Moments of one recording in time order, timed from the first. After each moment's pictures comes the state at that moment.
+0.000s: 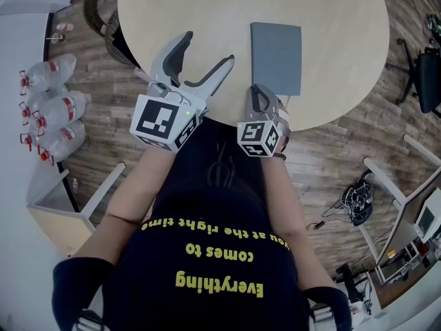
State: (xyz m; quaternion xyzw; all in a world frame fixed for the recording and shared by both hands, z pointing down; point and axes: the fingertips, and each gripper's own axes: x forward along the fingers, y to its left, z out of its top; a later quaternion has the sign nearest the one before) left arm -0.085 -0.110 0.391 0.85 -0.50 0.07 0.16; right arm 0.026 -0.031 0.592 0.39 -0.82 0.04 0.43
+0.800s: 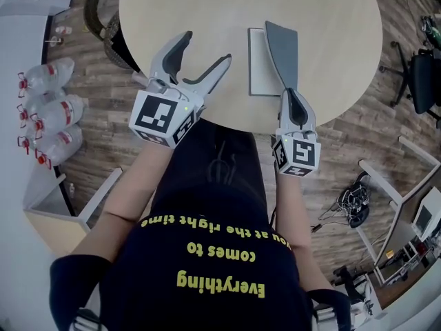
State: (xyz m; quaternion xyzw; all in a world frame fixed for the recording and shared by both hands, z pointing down) left arm -0.093 -0.114 0.383 0.85 -0.49 0.07 0.15; right arm 0.098 -0.063 0.470 0.53 -0.81 0.16 0.18
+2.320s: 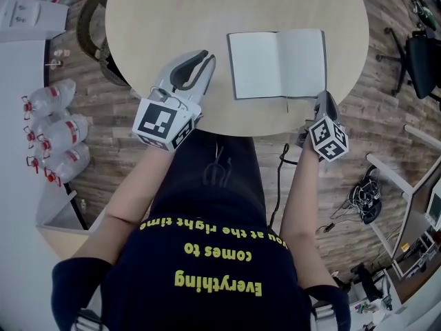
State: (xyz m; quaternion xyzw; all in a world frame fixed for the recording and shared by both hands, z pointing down) left arm -0.033 -0.119 0.391 0.89 -0.44 0.08 0.14; right arm 0.303 -0.087 0.533 0.69 -0.65 0.29 0.12
